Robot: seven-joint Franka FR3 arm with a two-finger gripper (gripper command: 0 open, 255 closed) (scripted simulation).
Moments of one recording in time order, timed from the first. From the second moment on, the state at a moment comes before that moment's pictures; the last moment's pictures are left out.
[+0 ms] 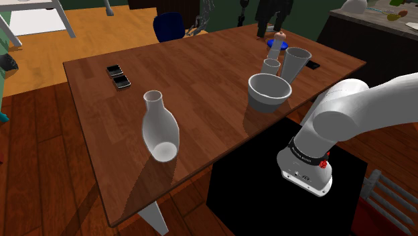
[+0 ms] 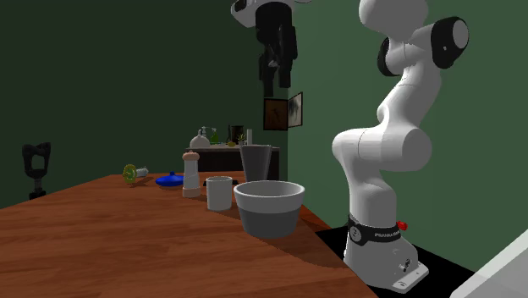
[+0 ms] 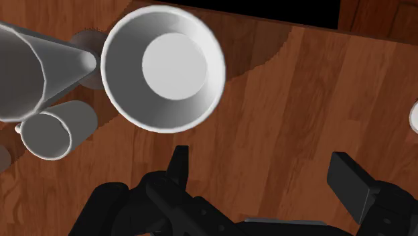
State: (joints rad) arm 0.01 -0.79 0.00 -2.29 0.00 1.46 0.07
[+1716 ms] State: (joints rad) arm -0.11 -0.37 -0.42 -2.46 -0.24 2.08 -0.33
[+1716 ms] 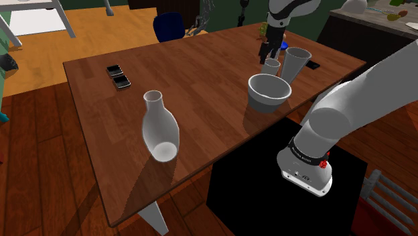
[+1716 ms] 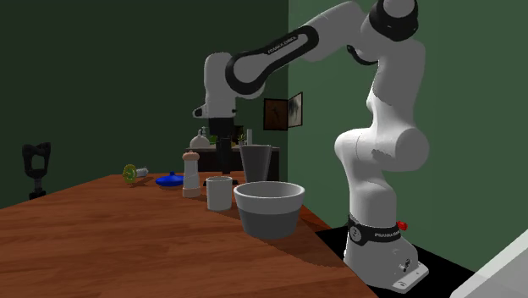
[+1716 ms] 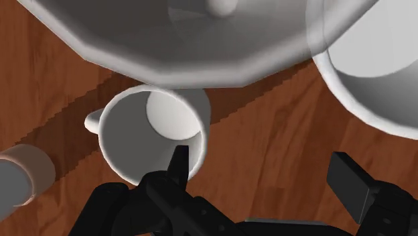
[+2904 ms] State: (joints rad) arm -0.11 -0.18 -0.51 -2.48 -0.21 2.30 -0.43
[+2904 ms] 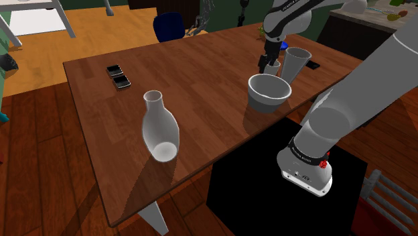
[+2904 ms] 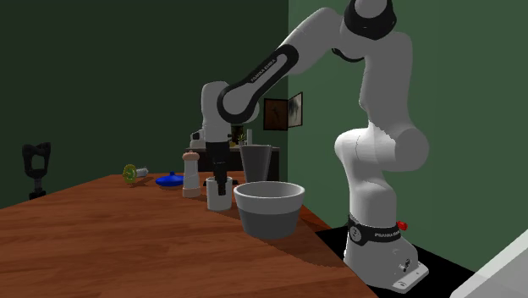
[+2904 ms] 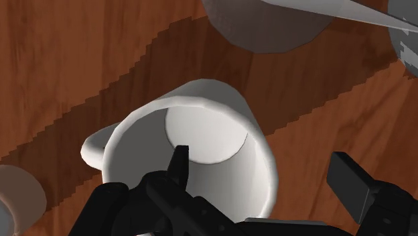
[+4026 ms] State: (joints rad) arm -0.12 -0.23 -0.49 -2.44 -0.22 2.21 -0.42
